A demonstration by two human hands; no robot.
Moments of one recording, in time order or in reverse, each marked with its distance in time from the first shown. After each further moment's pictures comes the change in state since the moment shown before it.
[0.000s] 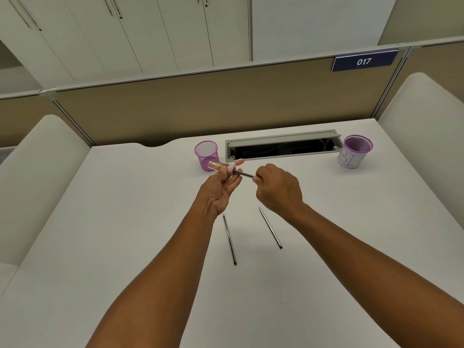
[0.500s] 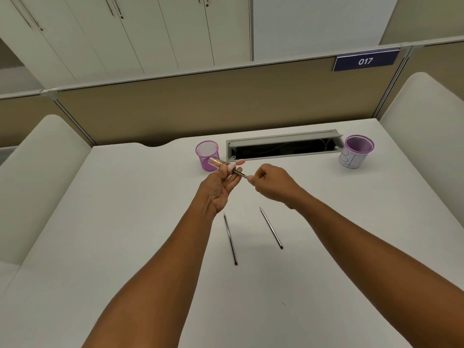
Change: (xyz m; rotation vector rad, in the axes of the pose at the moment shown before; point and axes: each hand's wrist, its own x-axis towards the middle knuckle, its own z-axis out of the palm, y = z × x) left_hand 0.001 0.006 0.002 0.045 -0.005 -0.003; right_hand 0.016 -0.009 -0.014 0.407 -0.350 0.298
